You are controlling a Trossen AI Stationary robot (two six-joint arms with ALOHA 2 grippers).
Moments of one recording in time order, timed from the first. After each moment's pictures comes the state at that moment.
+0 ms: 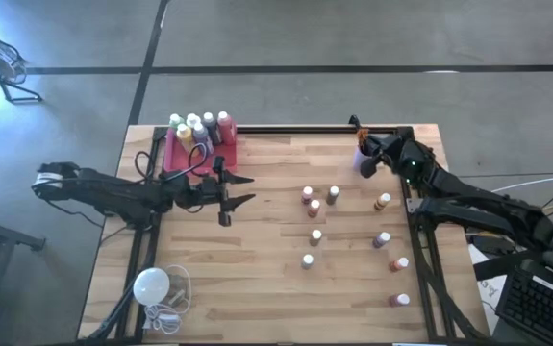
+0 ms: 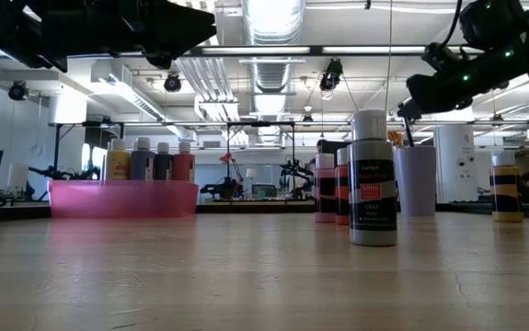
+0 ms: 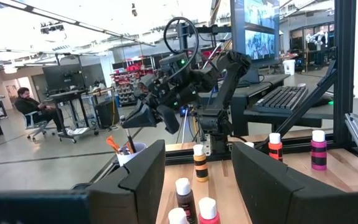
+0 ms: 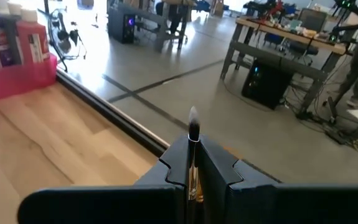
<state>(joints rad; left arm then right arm) 0.03 1.08 0.40 0.88 -0.07 0.17 -0.62 0.65 0.30 0.14 0.32 -0.10</state>
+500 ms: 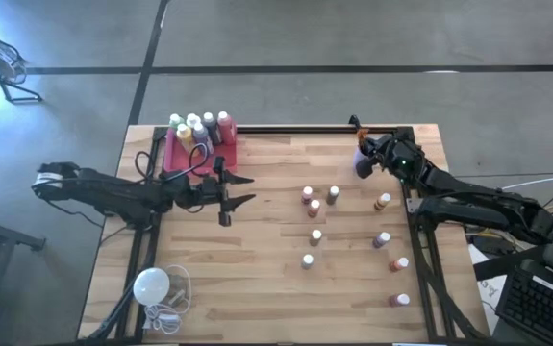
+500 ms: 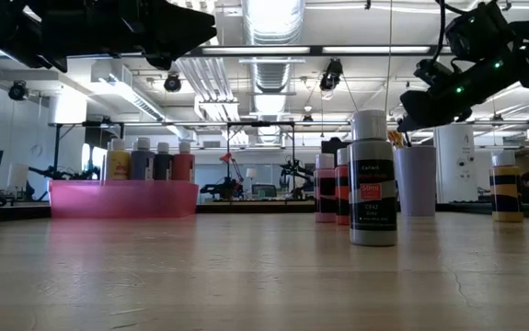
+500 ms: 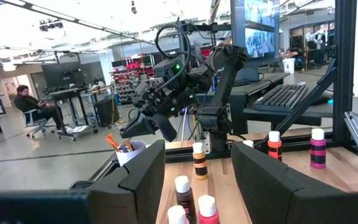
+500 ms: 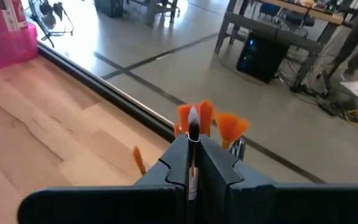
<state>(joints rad) 0.03 1.08 0.40 0.87 -0.07 0.16 -0.62 0.76 0.30 0.13 0.37 -0.04</state>
